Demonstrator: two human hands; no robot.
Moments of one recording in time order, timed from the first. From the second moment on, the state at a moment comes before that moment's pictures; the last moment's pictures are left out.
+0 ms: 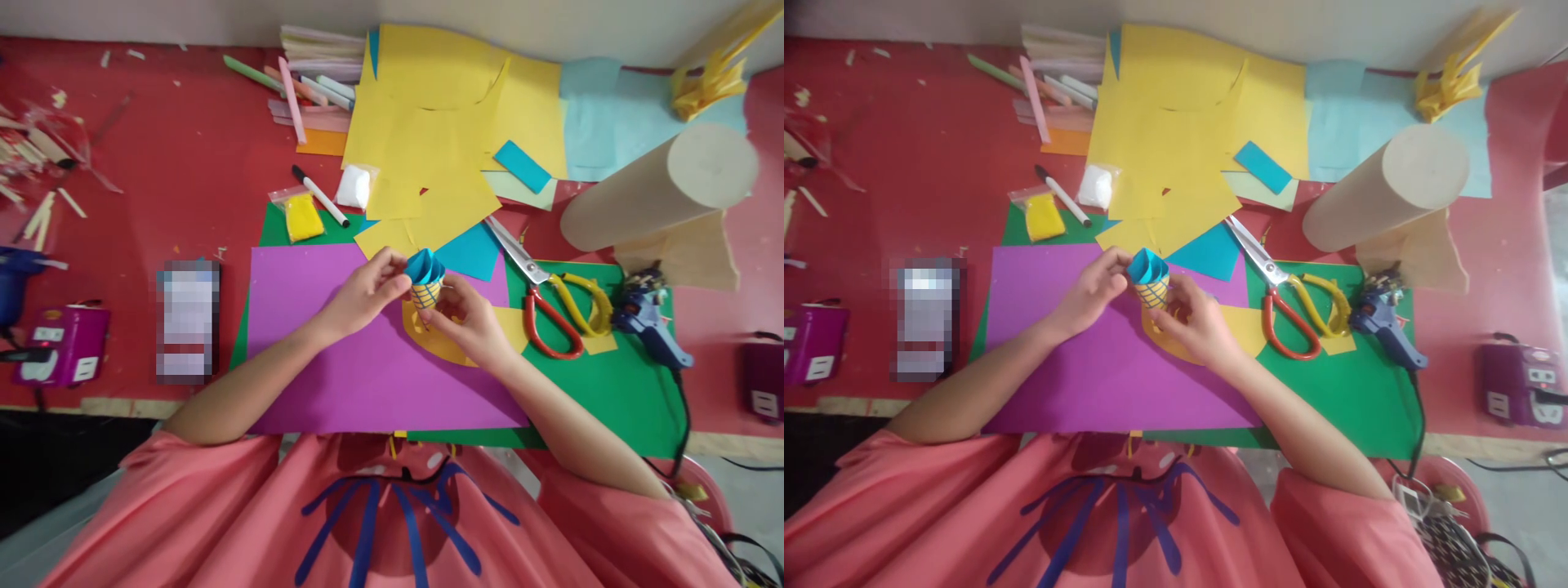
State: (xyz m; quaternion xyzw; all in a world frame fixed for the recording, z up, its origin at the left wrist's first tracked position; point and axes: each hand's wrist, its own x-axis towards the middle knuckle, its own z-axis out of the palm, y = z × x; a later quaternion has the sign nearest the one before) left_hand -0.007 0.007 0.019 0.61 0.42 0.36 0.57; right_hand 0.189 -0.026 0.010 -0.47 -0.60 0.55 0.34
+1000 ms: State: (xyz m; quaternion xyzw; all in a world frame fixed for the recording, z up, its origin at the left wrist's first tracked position) left_hand -0.062 0.049 0.050 0.66 0.55 0.30 0.41; right_hand 0.175 -0.021 0.022 -0.41 -0.57 0.62 0.34
